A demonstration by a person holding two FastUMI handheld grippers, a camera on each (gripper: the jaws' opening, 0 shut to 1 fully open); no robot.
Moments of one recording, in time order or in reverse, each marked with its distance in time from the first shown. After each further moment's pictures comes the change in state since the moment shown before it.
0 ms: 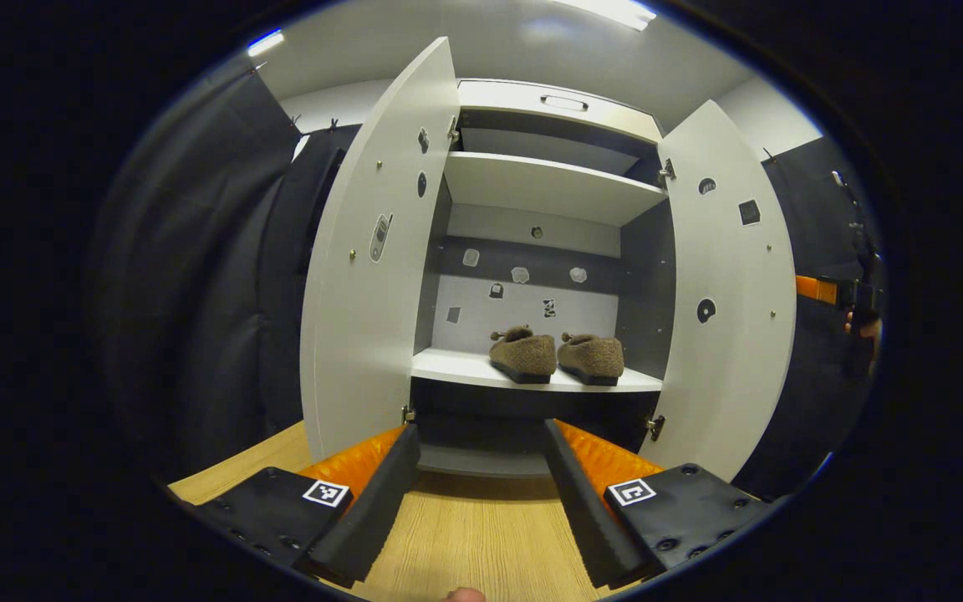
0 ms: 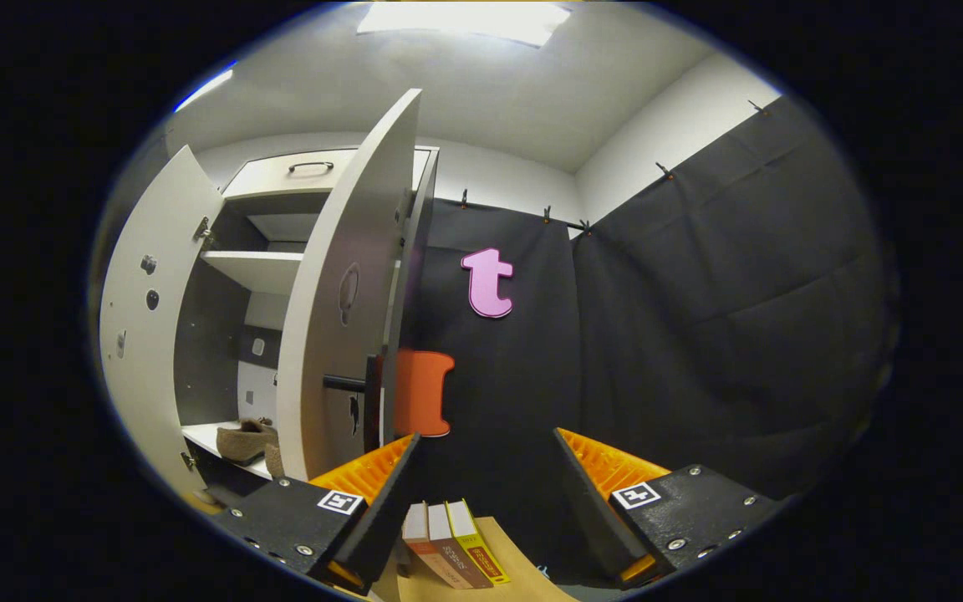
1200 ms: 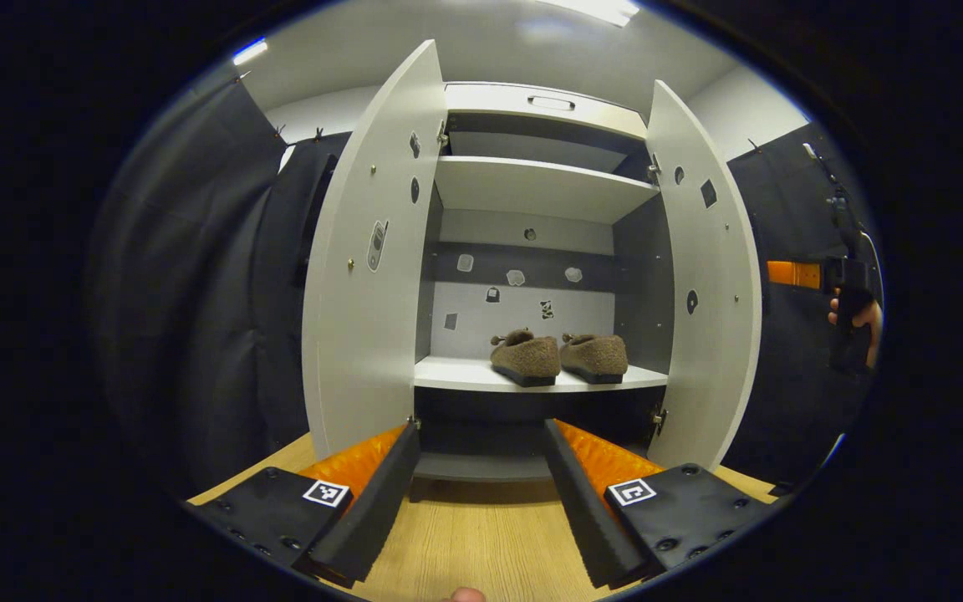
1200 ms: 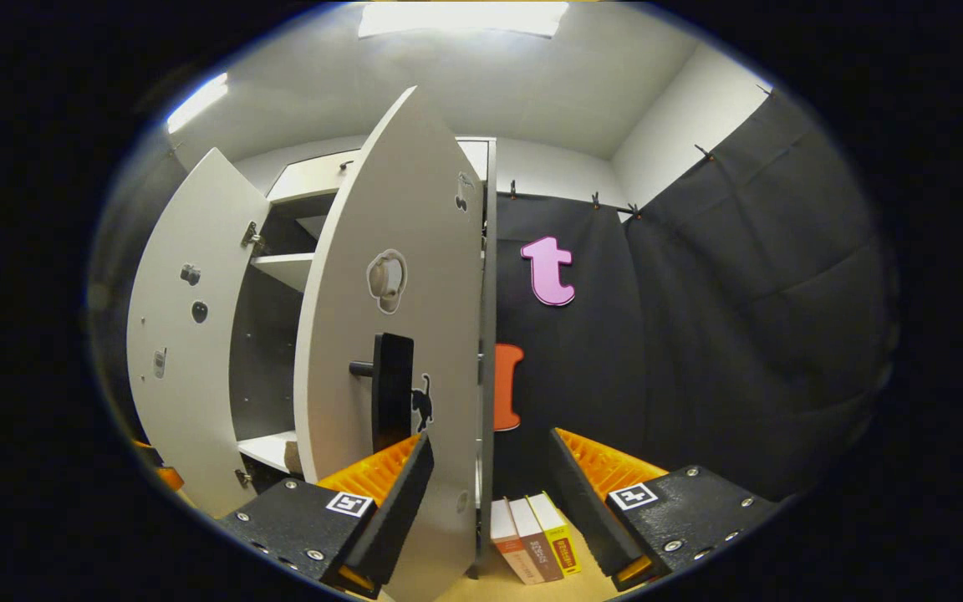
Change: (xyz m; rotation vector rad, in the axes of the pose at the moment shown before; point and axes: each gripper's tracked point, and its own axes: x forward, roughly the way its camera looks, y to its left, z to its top) left arm 0.005 0.013 0.003 0.049 -0.025 -0.027; right arm -0.010 0.124 -0.003 0.128 0.022 0.189
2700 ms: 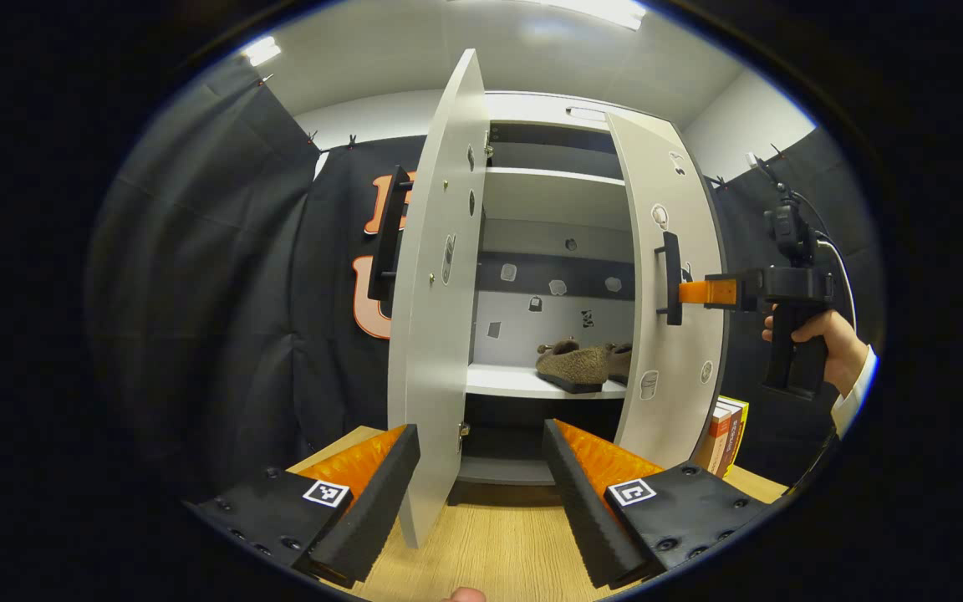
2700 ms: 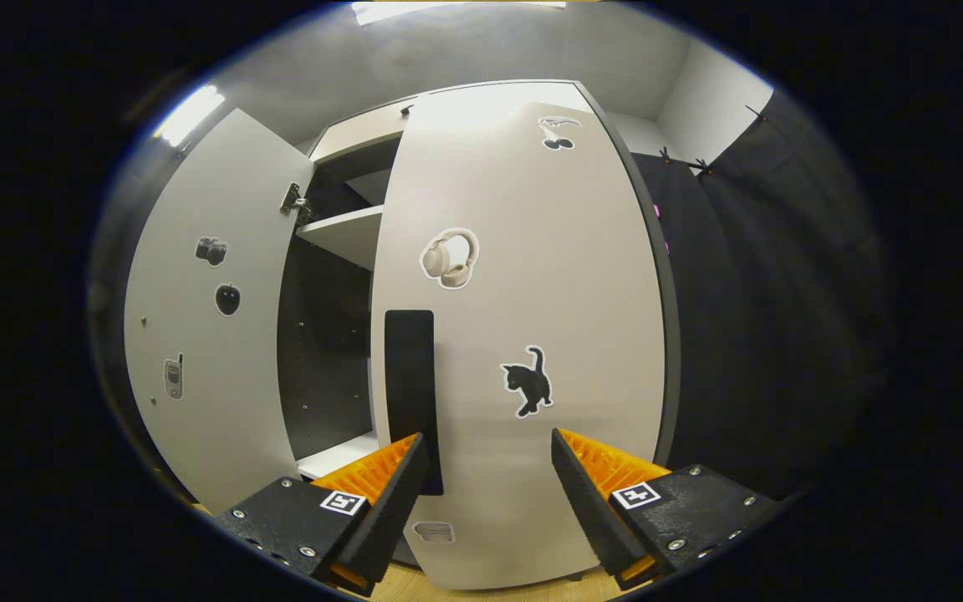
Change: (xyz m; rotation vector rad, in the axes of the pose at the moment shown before) left arm -0.015 0.050 0.013 -0.021 -0.034 0.109; right arm 0.100 0.148 -0.051 0.033 0.109 0.167
